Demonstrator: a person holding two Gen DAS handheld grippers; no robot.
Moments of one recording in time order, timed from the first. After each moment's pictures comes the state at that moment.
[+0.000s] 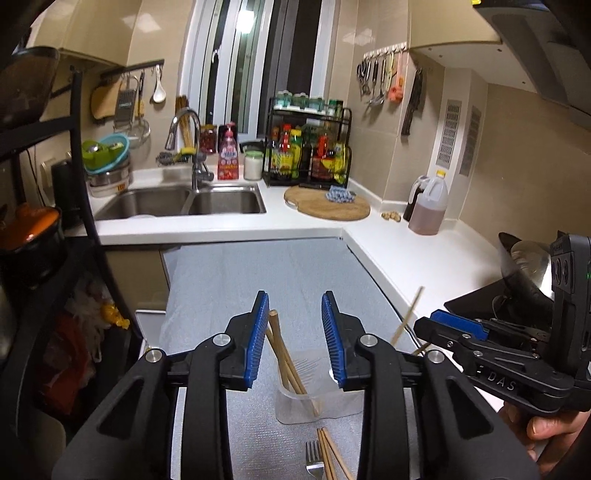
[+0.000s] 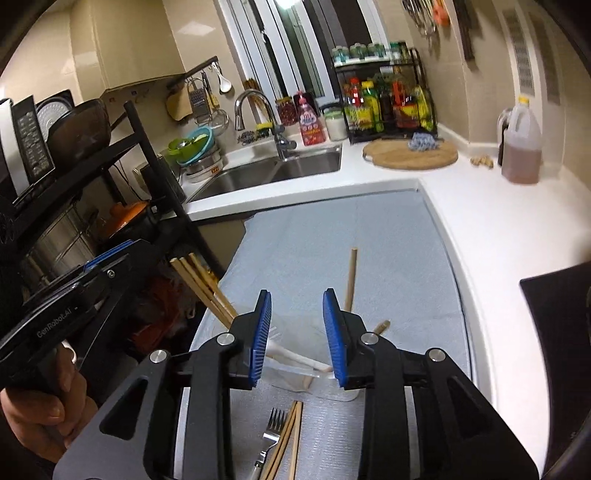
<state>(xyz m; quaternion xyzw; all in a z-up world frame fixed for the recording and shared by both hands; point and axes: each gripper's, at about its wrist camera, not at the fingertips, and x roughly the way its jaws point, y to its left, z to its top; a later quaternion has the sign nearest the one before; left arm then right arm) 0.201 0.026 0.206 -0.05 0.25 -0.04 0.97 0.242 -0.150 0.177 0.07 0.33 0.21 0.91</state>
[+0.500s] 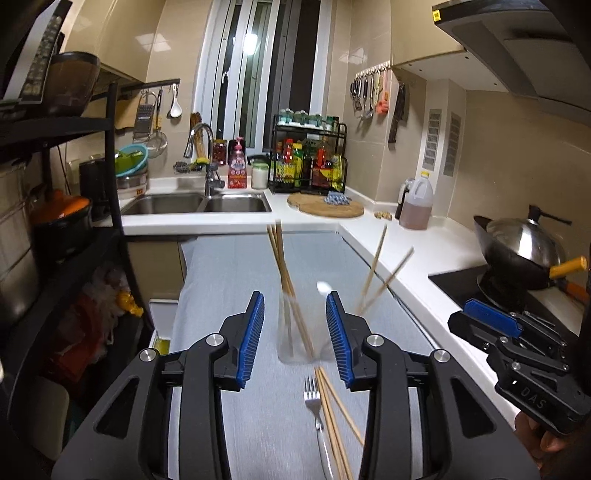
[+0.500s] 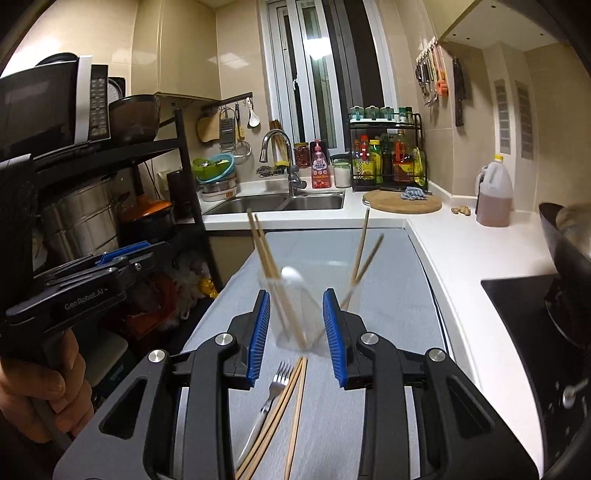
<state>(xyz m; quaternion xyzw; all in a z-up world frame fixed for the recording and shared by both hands) 0.070 0.023 0.161 -0.04 0.22 -0.04 0.97 0.070 -0.155 0.155 0.02 0.22 0.20 0.95</state>
